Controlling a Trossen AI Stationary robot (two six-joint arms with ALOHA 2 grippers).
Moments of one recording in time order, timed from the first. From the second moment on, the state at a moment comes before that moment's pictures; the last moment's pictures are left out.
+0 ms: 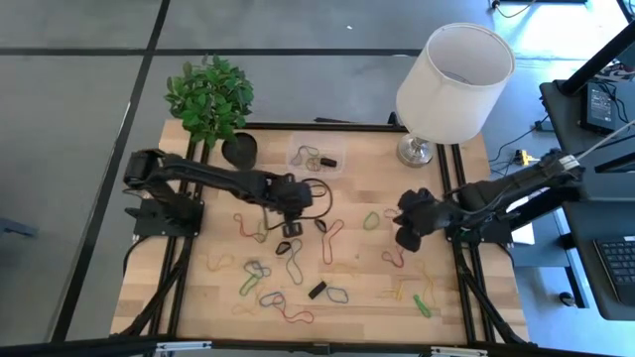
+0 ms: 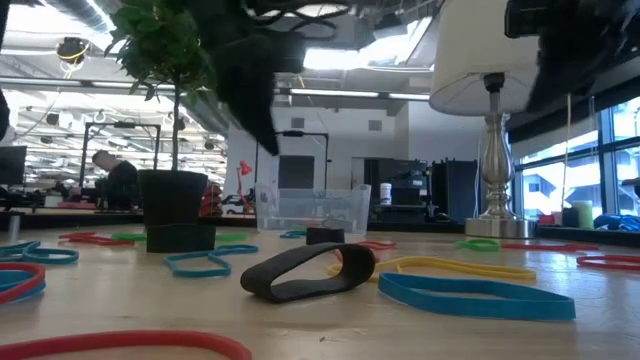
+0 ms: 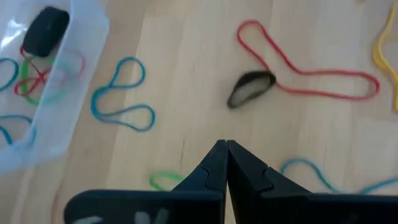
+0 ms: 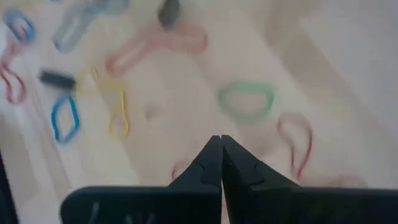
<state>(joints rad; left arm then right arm) -0.03 1.60 1.13 -0.61 -0.15 -0.20 0.39 1.06 0.85 -0.86 0.30 0.89</state>
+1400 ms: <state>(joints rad) -0.05 1.19 0.72 -0.52 -0.11 -0.17 0.77 1.82 1.06 -0.88 -0.24 1.64</state>
